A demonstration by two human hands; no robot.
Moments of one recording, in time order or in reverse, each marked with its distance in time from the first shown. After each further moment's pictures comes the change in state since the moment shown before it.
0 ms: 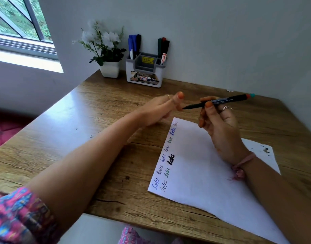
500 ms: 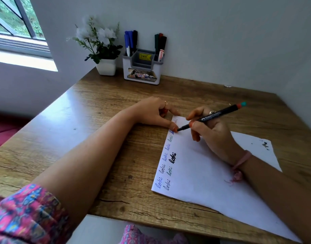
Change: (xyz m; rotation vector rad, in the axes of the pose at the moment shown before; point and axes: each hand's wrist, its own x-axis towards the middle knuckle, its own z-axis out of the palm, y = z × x) left_hand 0.014 -0.021 -0.014 0.490 -0.245 0.060; right_hand -0.012 0.005 0.005 -0.293 -0.205 -0.019
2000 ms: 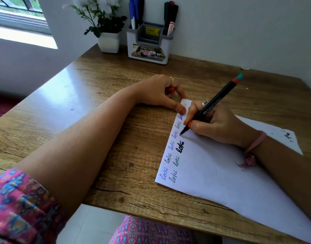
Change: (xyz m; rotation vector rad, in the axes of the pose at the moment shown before) left_hand -0.001 -0.006 0.000 -0.201 0.025 -0.035; right_hand 0.011 0.001 0.000 -0.192 -0.415 0.034
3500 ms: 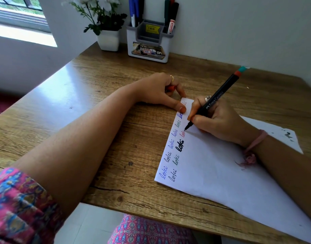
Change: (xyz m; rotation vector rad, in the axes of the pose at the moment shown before) left_hand 0.000 0.002 0.000 0.001 -0.006 -0.031; right_hand 0.002 -0.005 0.002 0.026 0.068 -0.028
